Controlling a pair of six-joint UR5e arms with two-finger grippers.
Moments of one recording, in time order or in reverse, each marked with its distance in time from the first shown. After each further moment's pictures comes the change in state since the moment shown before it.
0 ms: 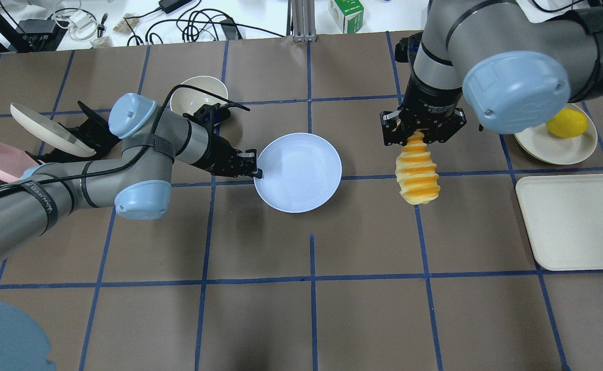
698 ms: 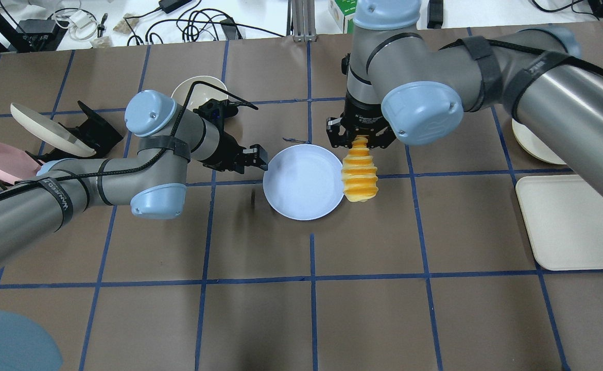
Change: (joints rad) left arm -0.042 0.032 0.035 0.043 0.187 -0.043; right arm 0.147 0.175 -0.054 -0.144 0.005 0.237
